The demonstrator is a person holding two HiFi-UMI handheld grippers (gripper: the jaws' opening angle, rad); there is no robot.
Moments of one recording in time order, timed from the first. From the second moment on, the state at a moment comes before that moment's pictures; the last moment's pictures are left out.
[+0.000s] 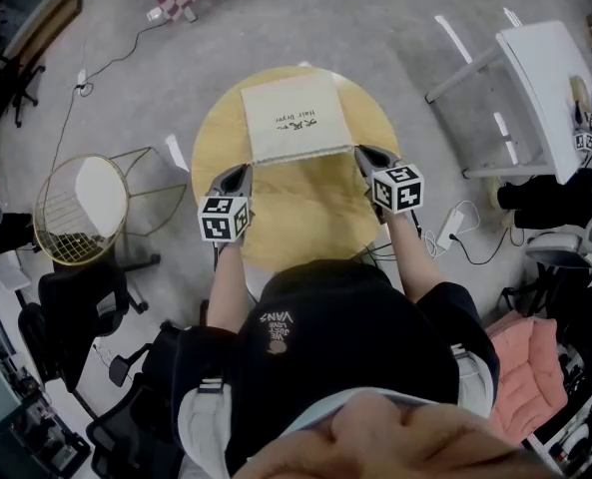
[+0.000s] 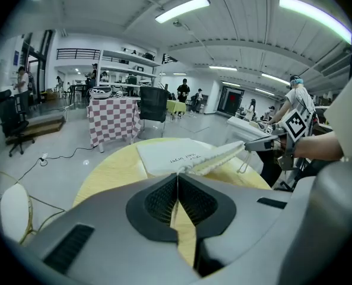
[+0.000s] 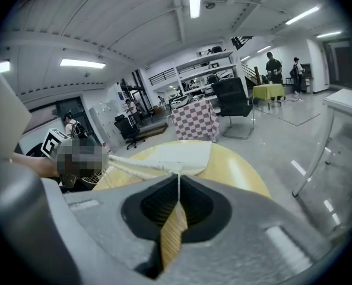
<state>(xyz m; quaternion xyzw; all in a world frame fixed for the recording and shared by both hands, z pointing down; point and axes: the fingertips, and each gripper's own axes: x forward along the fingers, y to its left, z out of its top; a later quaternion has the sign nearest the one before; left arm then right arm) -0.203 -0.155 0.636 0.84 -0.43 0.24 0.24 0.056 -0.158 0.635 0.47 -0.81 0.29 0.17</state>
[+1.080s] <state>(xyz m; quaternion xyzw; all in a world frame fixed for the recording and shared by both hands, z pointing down) -0.192 -0.138 0.548 0.81 -0.53 0.16 0.20 0.085 -0.176 0.559 0.45 -0.85 0.25 0.13</state>
